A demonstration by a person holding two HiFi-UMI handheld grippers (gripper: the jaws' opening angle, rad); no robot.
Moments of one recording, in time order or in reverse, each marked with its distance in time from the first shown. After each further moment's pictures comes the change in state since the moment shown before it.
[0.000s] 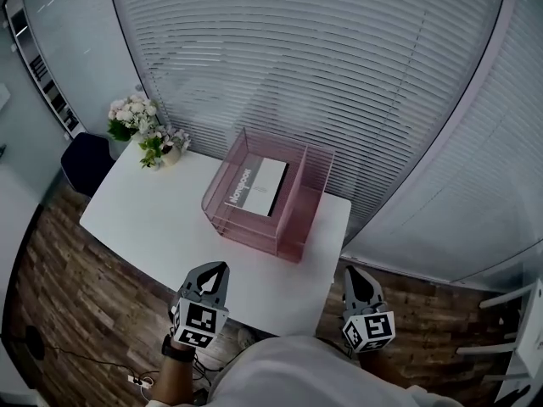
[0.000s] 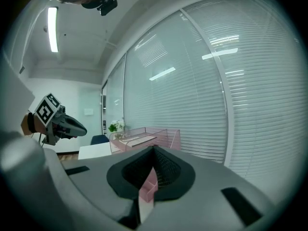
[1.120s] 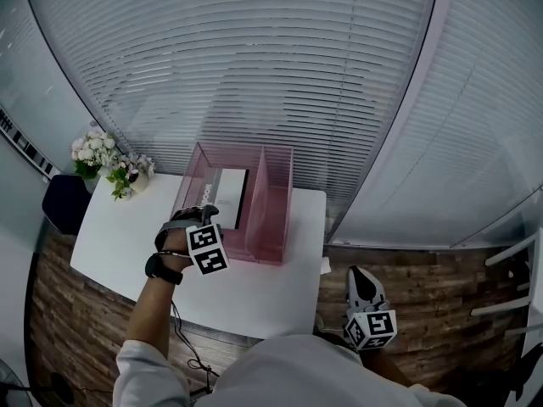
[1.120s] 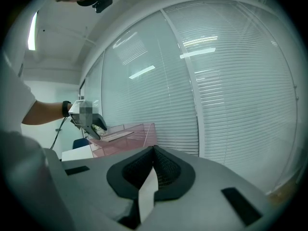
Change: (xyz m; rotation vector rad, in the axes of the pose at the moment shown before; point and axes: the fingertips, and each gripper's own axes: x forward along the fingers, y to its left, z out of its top) left arm 0.187 0.024 0.018 0.896 0.505 -0.301; right arm -0.031 -0.073 -0.041 0.122 0.030 -0.221
